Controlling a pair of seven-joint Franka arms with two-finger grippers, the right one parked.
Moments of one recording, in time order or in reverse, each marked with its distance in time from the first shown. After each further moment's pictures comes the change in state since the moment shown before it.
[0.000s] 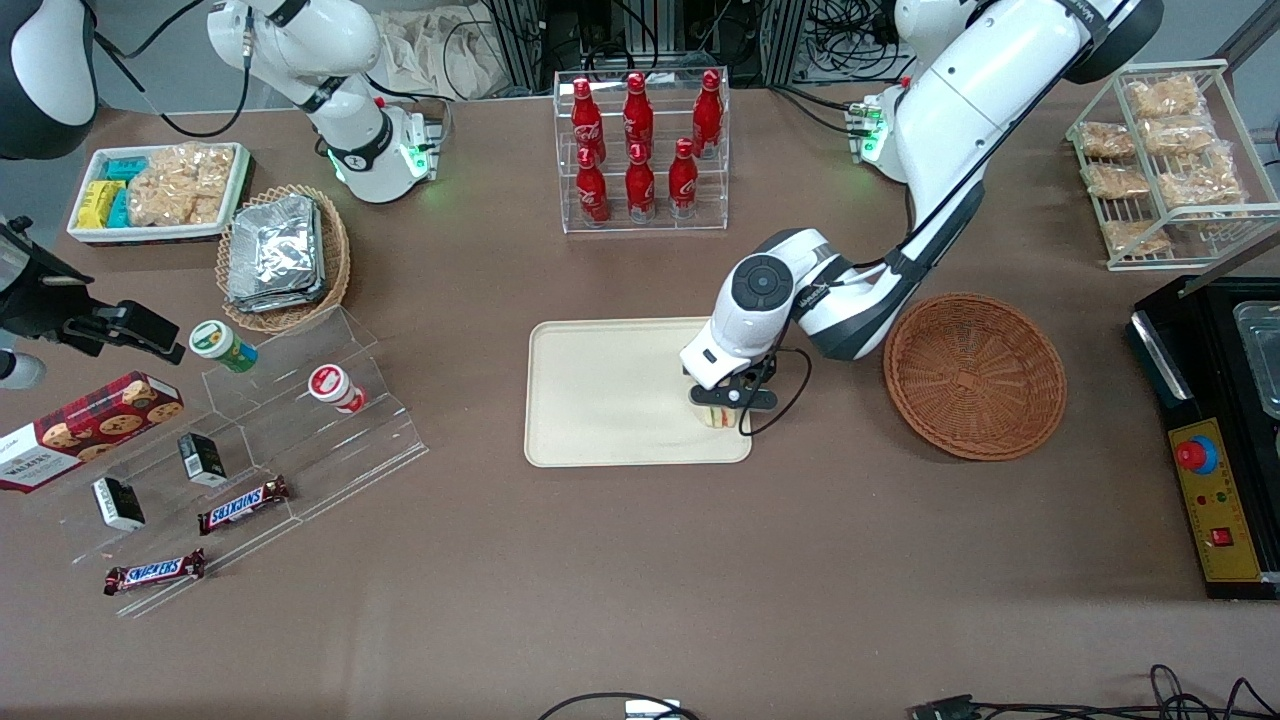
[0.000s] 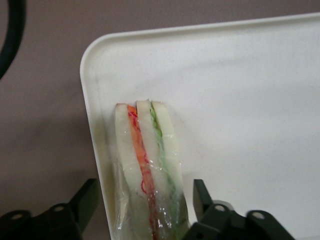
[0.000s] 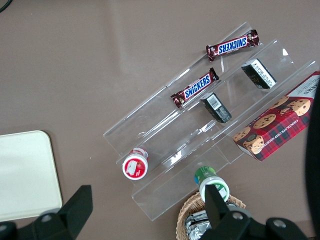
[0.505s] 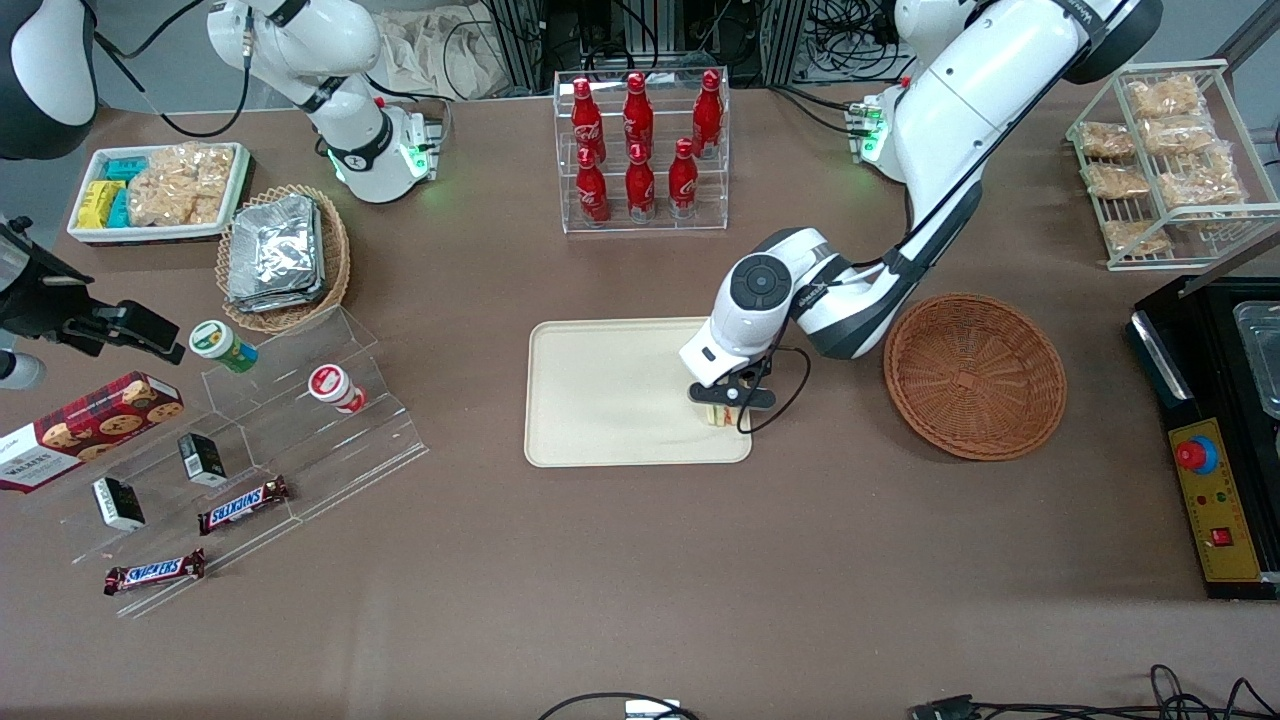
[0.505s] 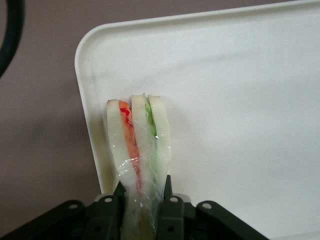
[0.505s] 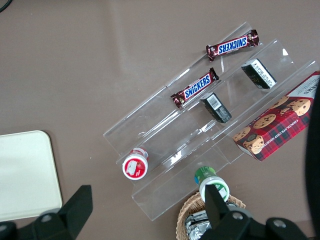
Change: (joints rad) arm -0.004 0.007 0.000 -0.011 0.000 0.004 0.018
